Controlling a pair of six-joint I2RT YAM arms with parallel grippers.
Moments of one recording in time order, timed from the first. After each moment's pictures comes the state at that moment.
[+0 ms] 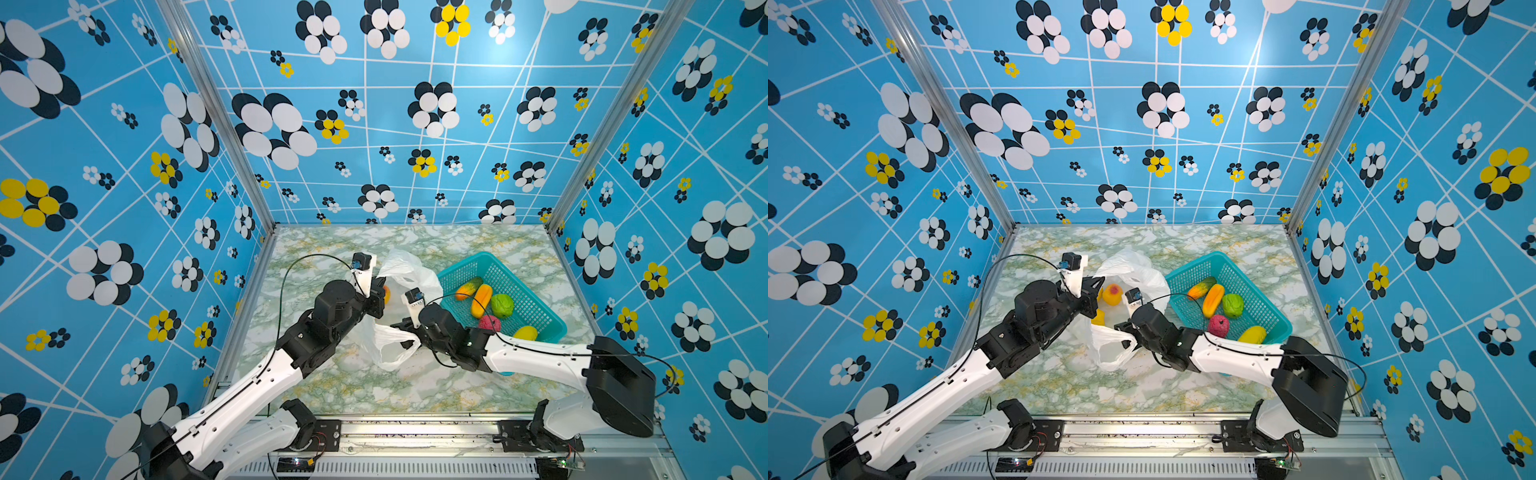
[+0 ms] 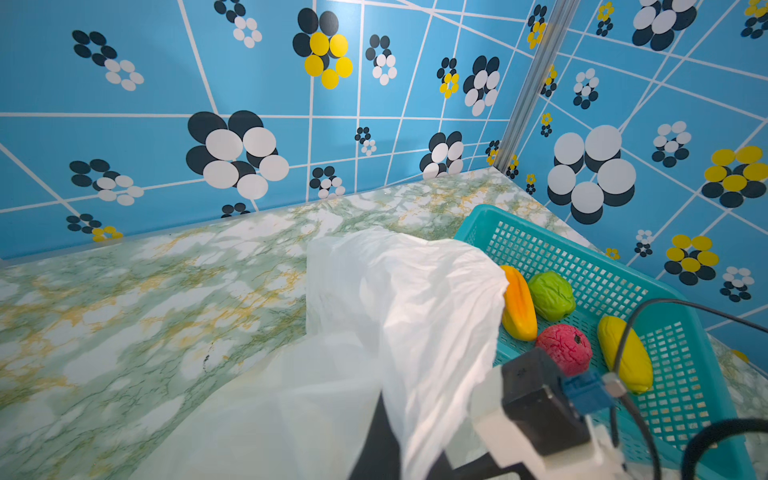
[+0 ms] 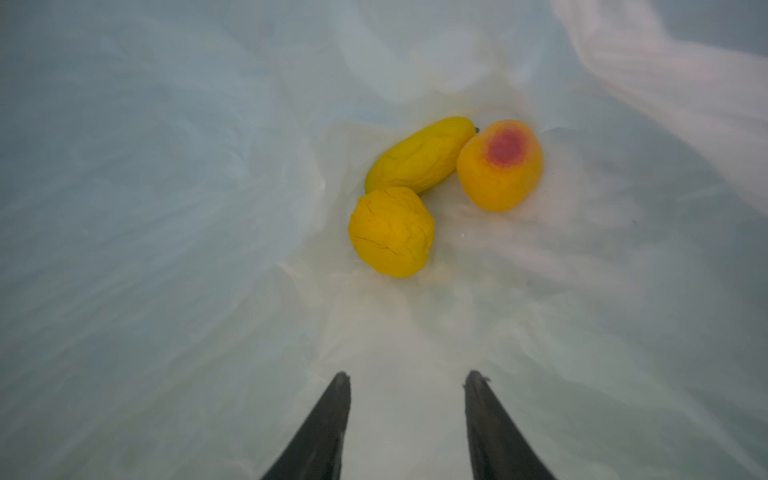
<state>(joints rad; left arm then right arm) -0.70 0.95 0.83 -0.11 -0.13 -0.20 1.05 1.54 0.88 0.09 0.13 0.48</state>
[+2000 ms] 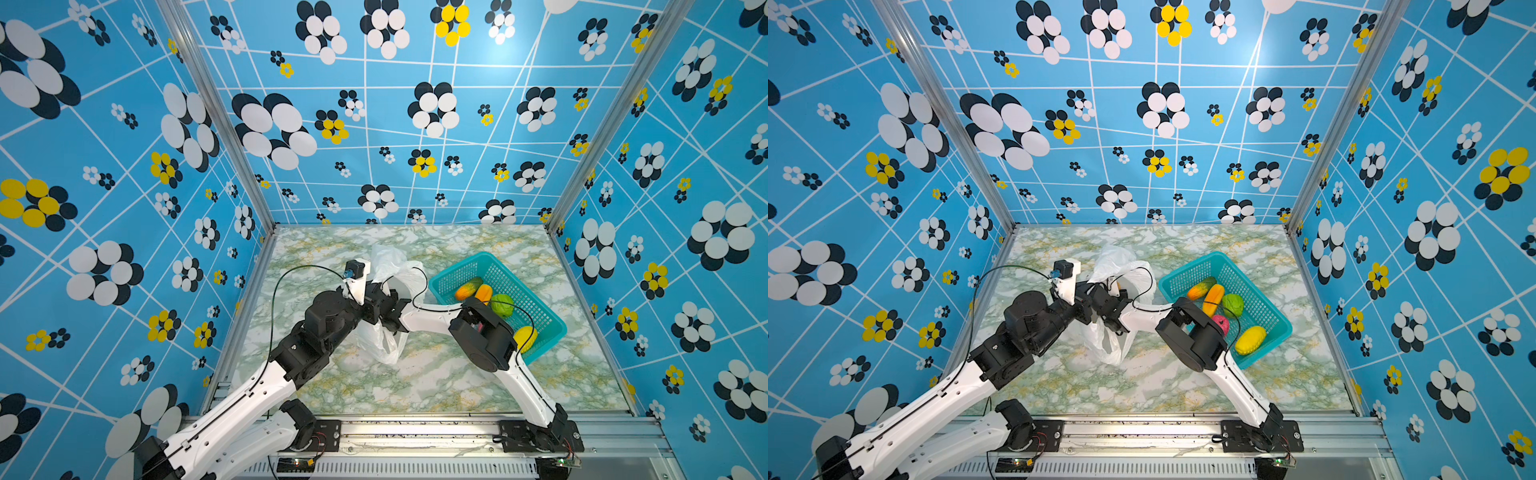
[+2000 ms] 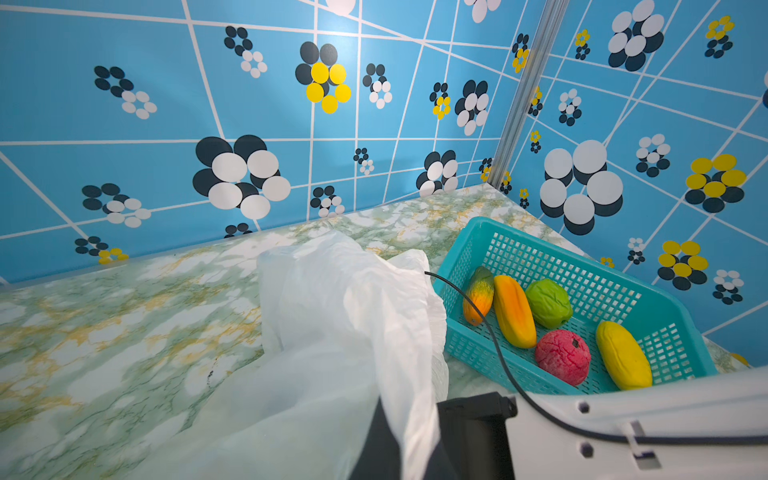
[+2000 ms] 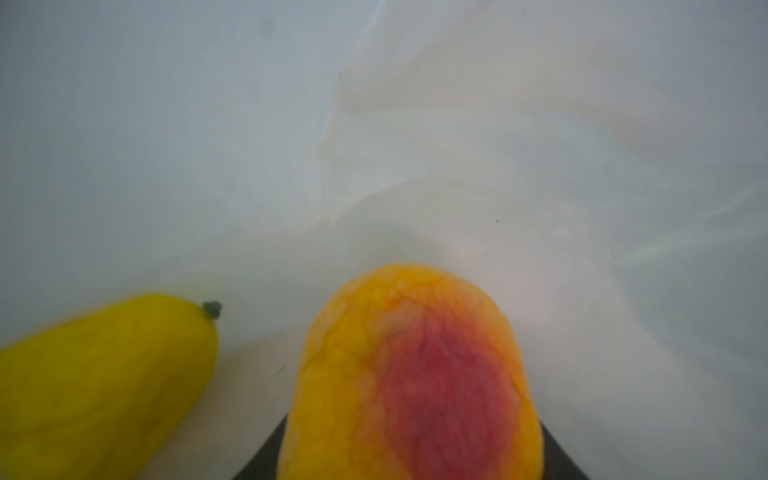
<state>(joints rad) -0.70 0.86 0.74 -0.03 -0.13 -0.16 0.97 2.33 1.60 -0.06 0.59 0.54</state>
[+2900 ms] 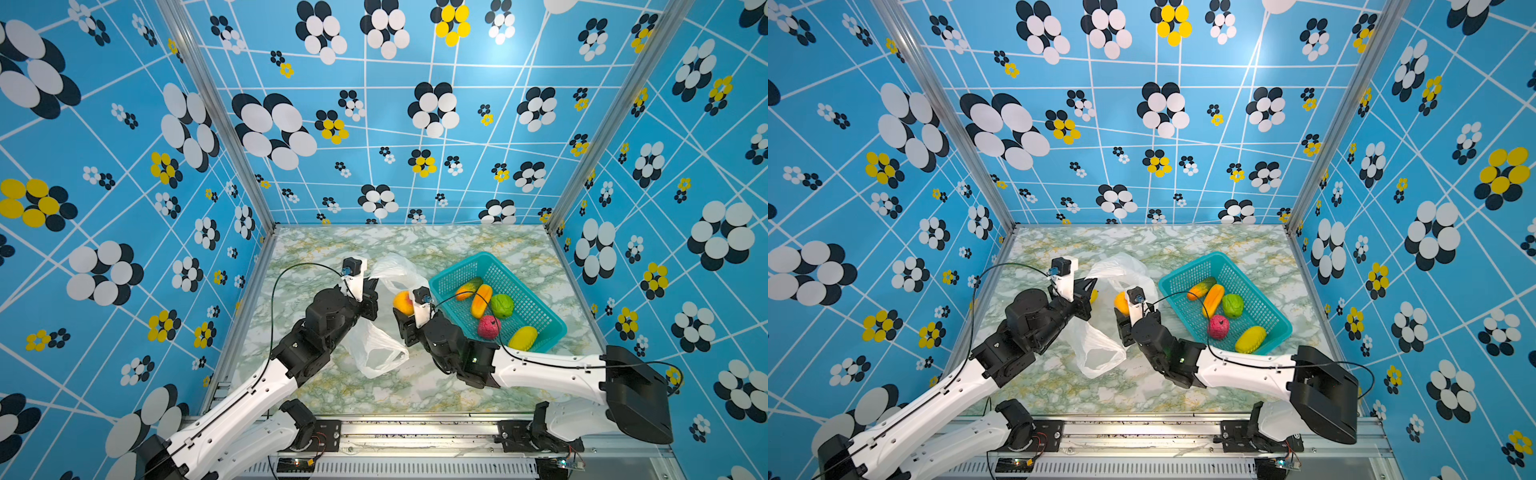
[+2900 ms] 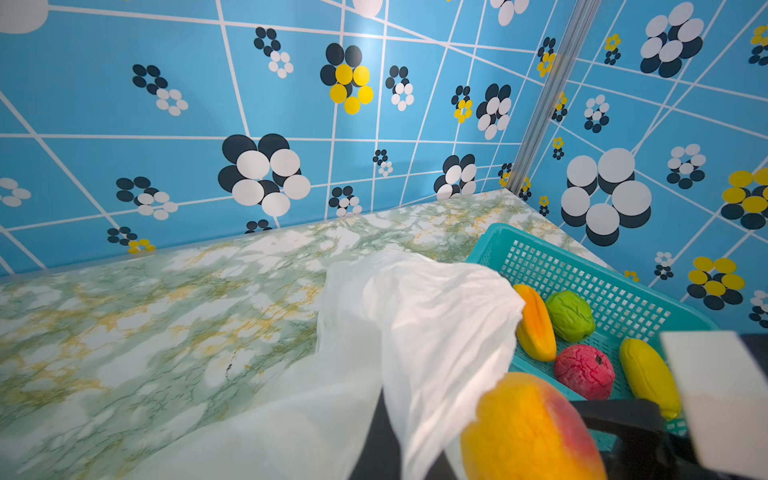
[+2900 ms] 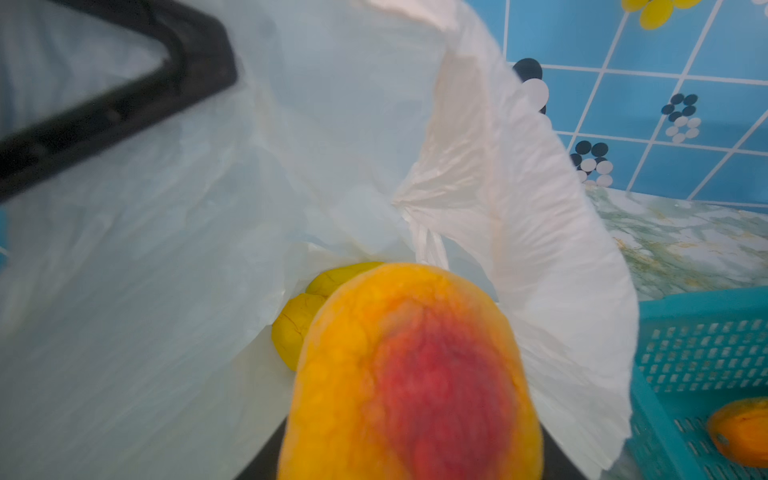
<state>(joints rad) -0.68 0.89 0.74 -0.02 -0.17 -0.18 1.15 1.36 0.75 0.34 0.58 0.27</state>
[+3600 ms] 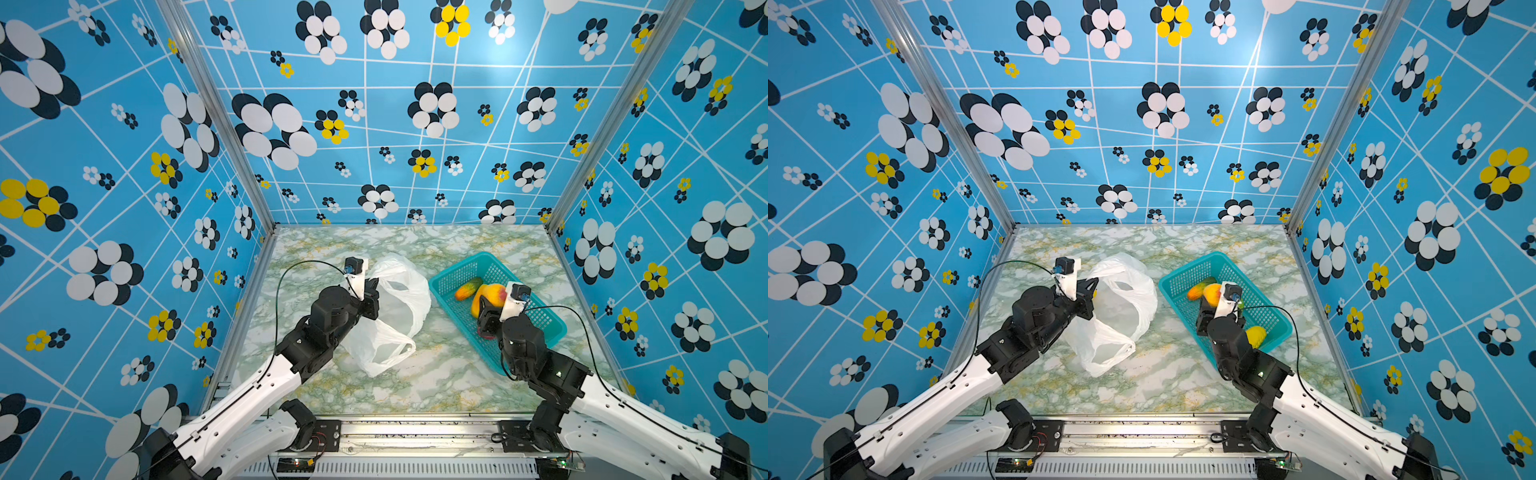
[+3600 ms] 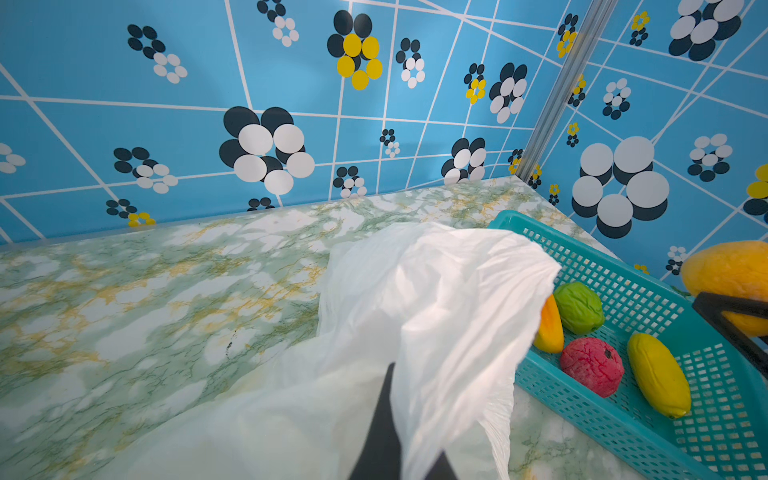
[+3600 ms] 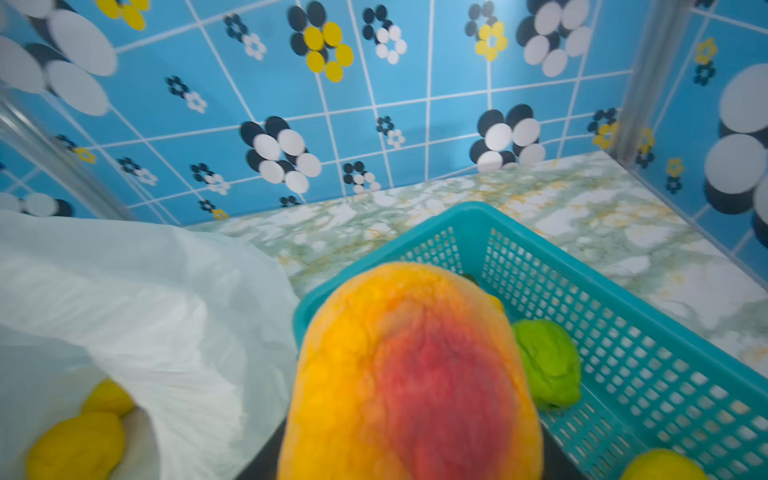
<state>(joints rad) -0.67 0.92 0.74 -0.04 -0.17 -0.21 0.81 0.77 0.55 -0.21 0.78 0.48</state>
